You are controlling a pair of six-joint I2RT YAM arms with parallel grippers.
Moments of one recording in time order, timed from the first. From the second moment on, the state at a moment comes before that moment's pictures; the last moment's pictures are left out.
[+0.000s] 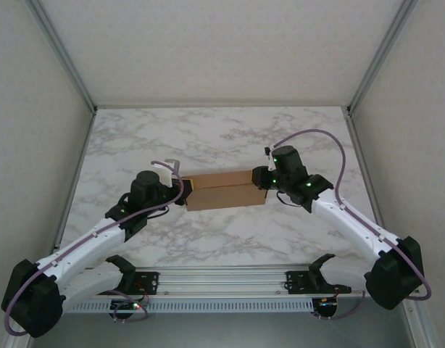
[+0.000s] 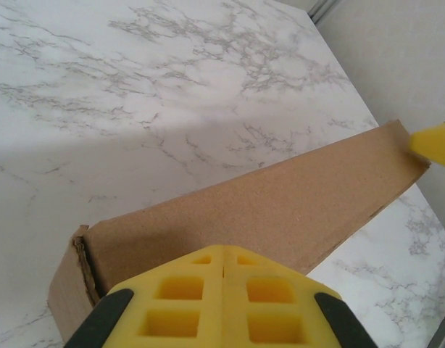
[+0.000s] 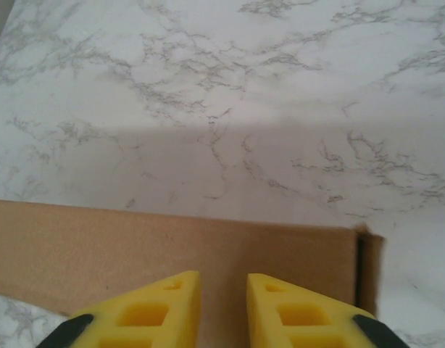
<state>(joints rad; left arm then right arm) -0.51 0.98 0.53 0.02 0.18 -0.51 0.57 1.17 0.92 -0.46 -0.07 0.47</state>
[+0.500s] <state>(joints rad) -0.51 0.99 0.60 -0.08 0.15 -0.50 0.40 1.20 0.97 -0.58 -0.16 0.52</state>
